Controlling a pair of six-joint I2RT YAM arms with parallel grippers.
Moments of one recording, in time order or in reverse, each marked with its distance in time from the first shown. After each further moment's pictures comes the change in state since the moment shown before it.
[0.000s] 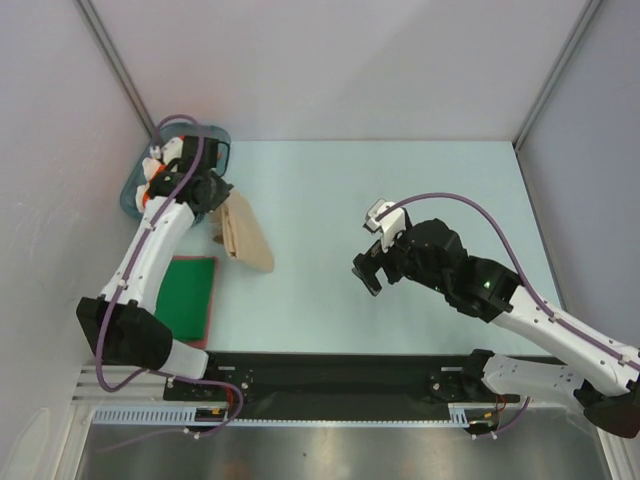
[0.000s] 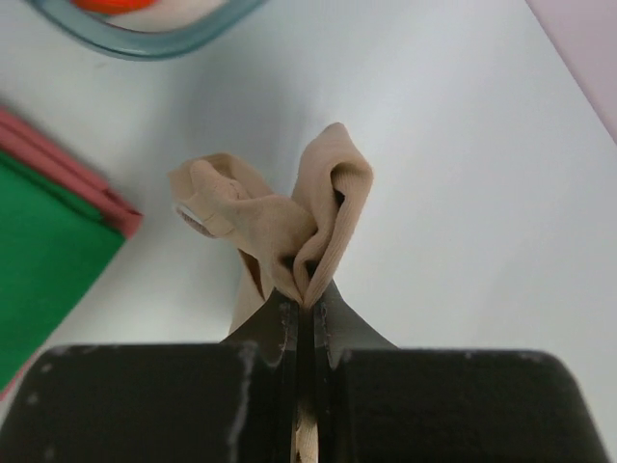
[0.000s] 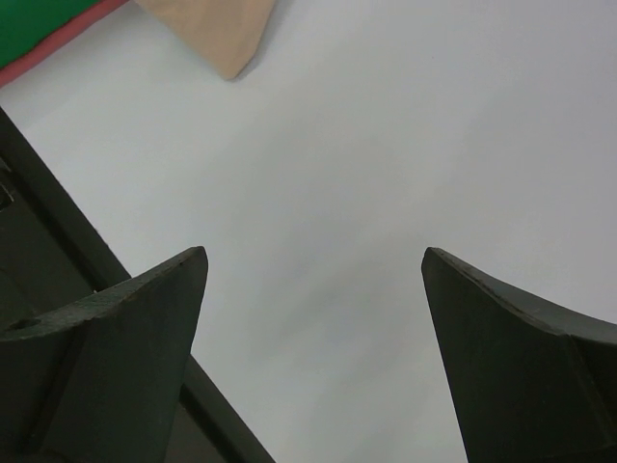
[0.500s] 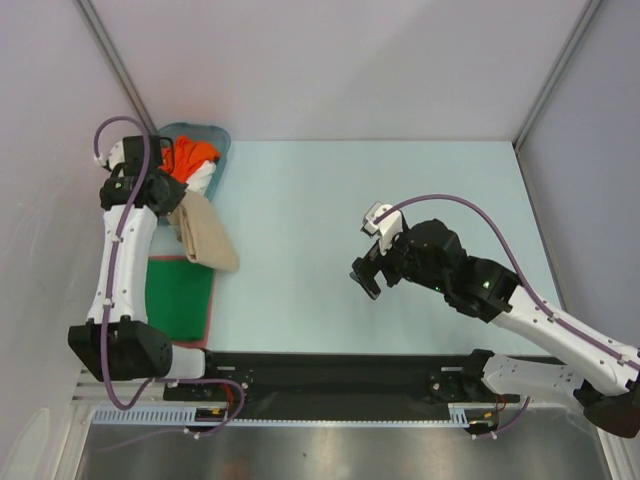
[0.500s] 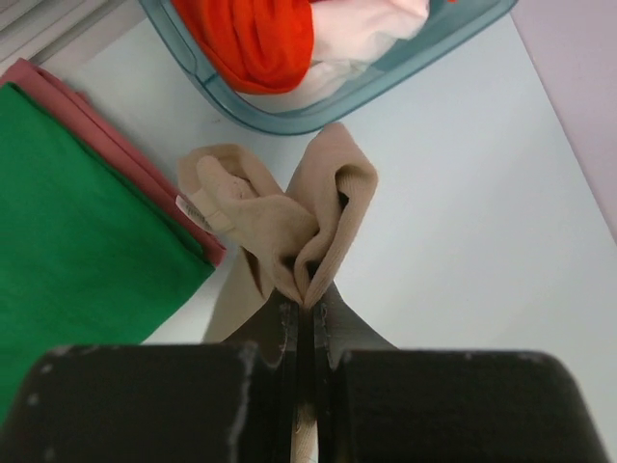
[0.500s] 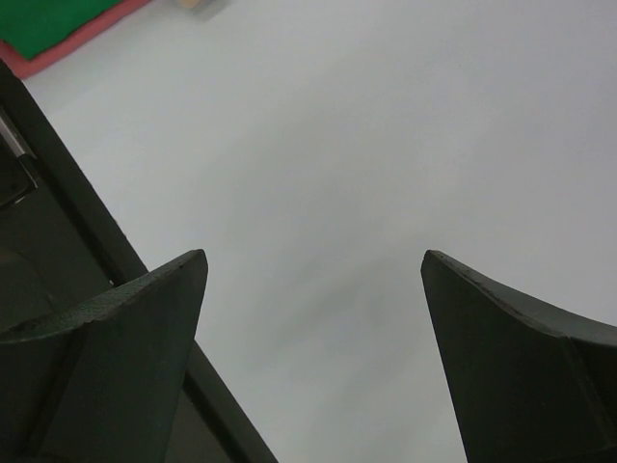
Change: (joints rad) left arm 0.289 -0.087 0.029 -0.087 0.079 0.082; right arm 0.000 0.006 -0.003 0.001 -0.068 -0.014
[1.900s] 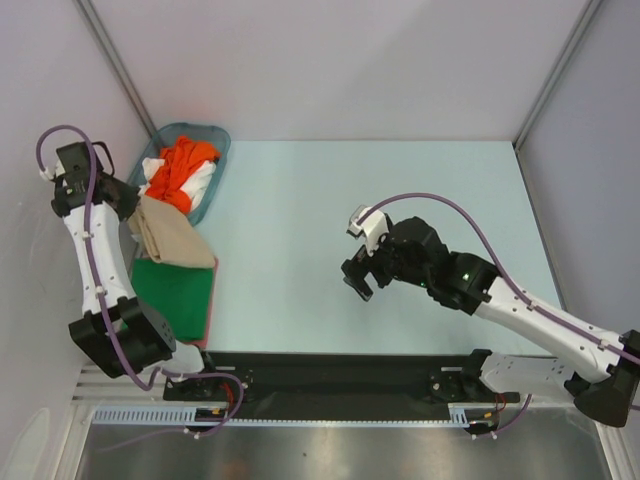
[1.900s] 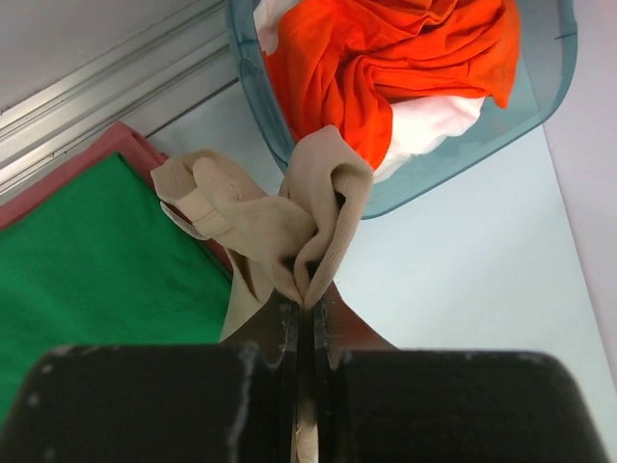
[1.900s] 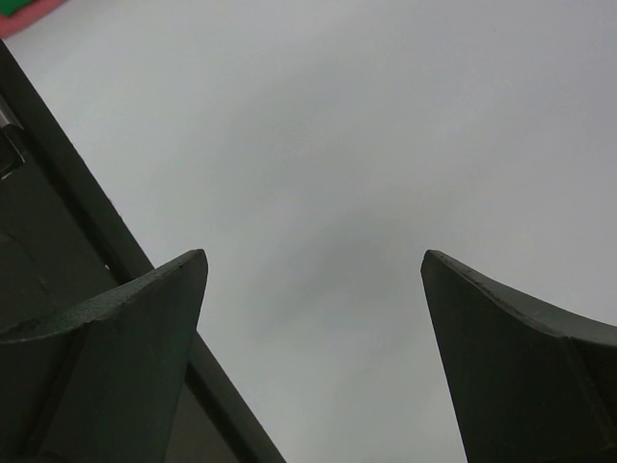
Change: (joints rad) left arm 0.386 0.060 0.032 0.041 0.238 0.135; right arm 0.000 0.083 -0.002 0.002 -0.026 0.001
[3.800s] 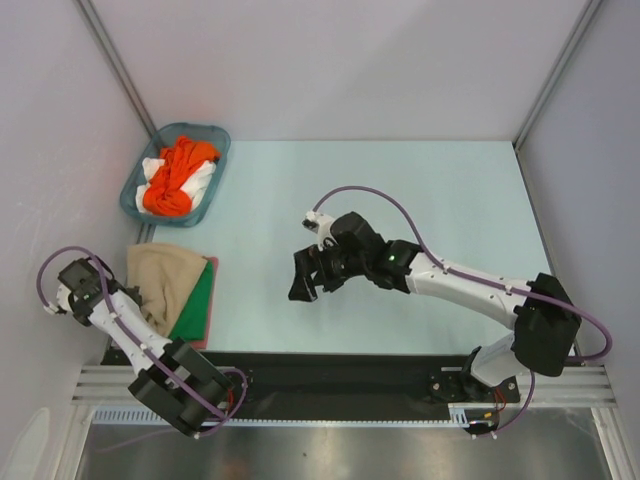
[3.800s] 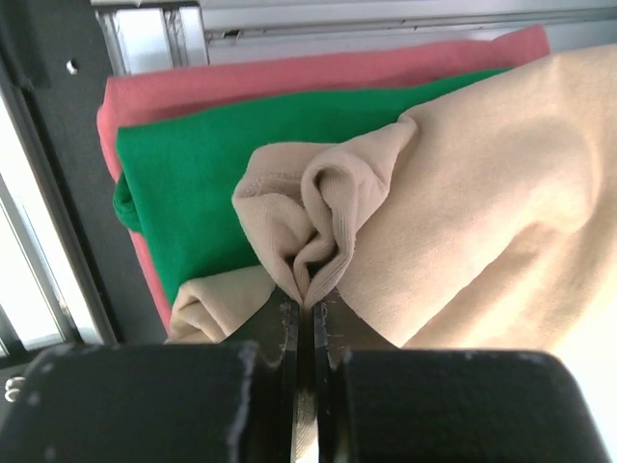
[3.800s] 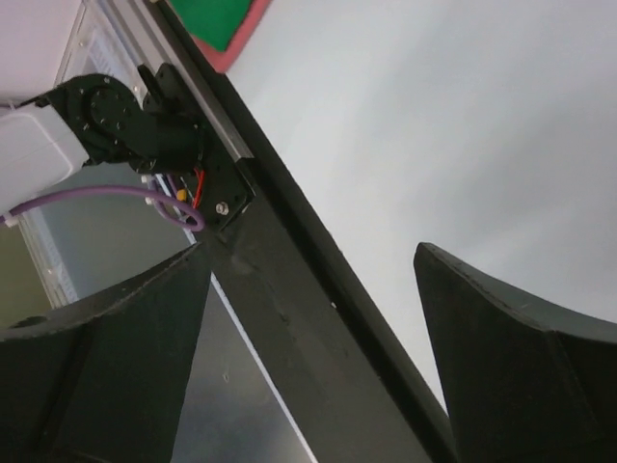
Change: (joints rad) left arm 0.456 -0.441 -0.802 0.121 0.016 0.005; right arm 0.026 0.420 0.087 0.225 -0.364 0.540
